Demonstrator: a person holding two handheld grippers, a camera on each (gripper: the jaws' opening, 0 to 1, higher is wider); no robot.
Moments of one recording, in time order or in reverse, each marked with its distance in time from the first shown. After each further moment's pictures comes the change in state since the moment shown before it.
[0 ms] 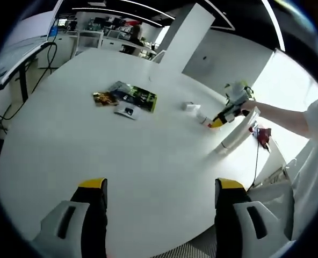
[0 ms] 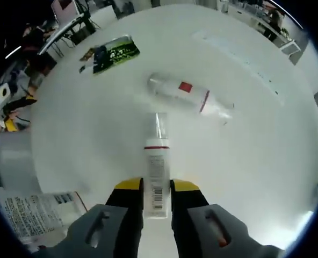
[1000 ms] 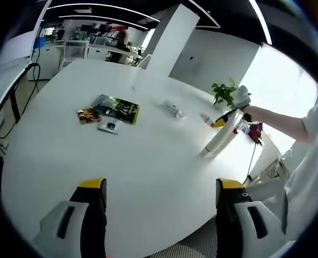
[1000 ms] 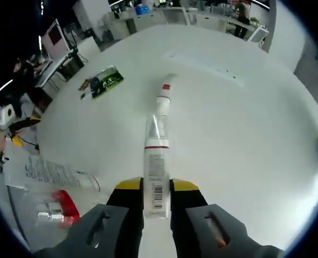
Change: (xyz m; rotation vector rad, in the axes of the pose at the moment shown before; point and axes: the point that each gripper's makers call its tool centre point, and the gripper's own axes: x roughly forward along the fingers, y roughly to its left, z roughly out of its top) left arm -0.014 -0.040 0.022 0.089 -0.026 -0.065; right arm -0.076 -0.011 -0.046 0.190 -0.194 -0.054
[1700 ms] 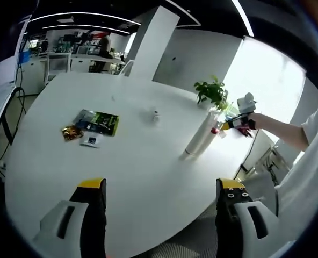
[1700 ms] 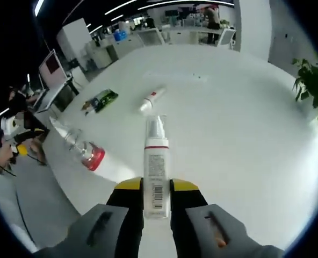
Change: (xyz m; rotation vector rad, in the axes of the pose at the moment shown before) left arm -0.014 -0.051 0.016 0.119 -0.019 -0.088; right arm -0.083 0.013 -0.063 0.181 -0.203 -0.073
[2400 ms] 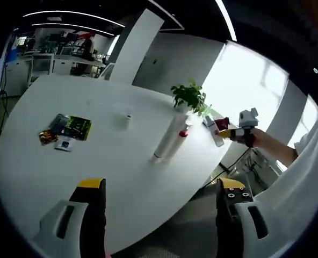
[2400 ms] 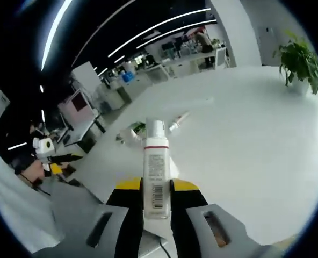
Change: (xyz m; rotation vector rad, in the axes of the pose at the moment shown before) left arm -0.004 -0.051 -0.001 0.017 -0.016 -0.166; right arm -0.084 0.097 -0.019 0.138 -0.348 0.215
